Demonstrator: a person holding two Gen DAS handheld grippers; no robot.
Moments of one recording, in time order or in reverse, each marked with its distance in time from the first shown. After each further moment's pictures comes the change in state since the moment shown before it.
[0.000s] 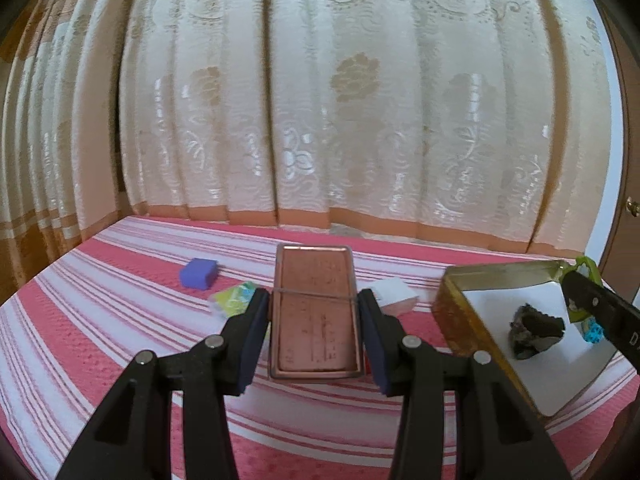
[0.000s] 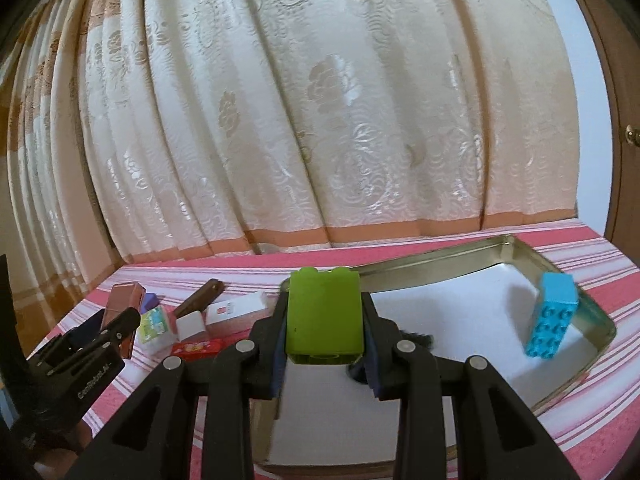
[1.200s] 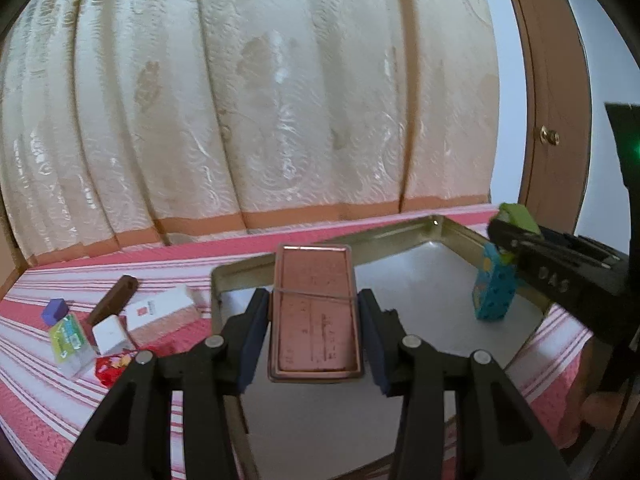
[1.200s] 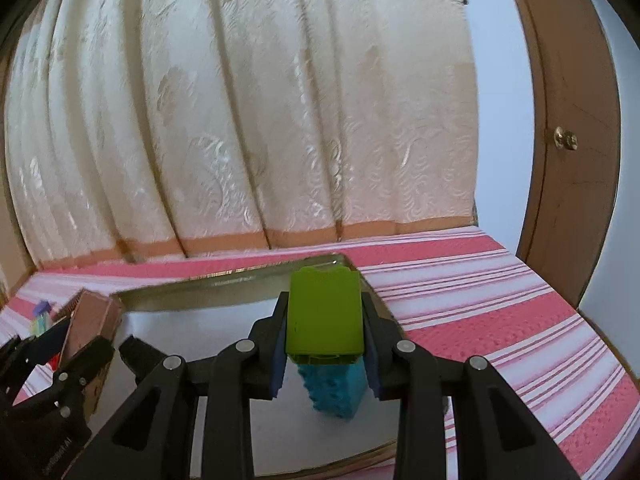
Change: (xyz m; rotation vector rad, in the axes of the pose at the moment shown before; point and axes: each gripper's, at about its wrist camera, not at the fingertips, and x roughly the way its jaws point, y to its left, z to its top) left arm 0.003 -0.174 -0.008 0.242 0.066 -0.281; right arm -0.003 -0.135 0.022 -0.013 0.019 -0.282
